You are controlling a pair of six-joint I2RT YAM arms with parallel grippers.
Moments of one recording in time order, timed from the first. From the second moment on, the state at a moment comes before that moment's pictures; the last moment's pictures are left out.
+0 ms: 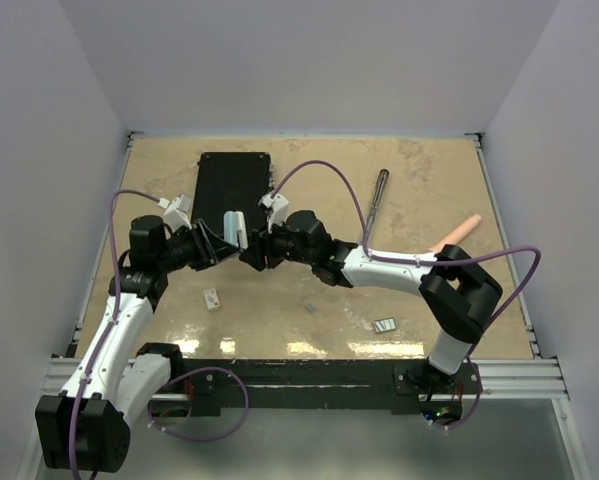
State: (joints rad) left arm -0.06 0.86 0.60 -0.26 0.65 -0.59; right arm 0.93 1.73 1.05 0.36 -0.17 0.44
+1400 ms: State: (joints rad) left arm -0.07 0.88 0.56 -0.44 0.82 -0.45; right arm 0.76 1.87 1.19 0.35 -0.07 0.40
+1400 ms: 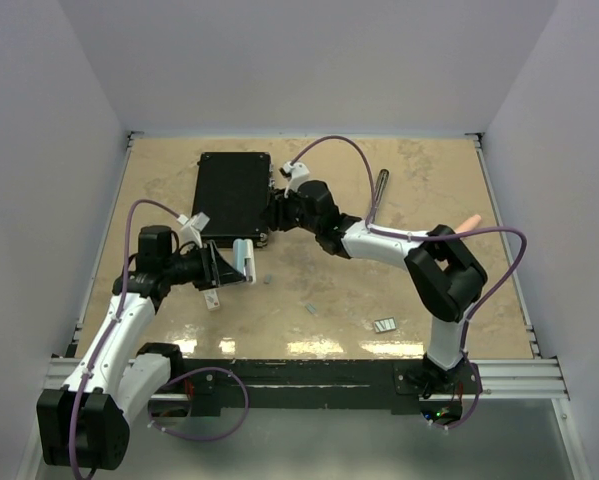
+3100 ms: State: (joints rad) left arm -0.07 0.84 0.56 -0.32 0.70 -0.57; right arm 0.93 1.75 1.00 0.38 -0.13 0.48
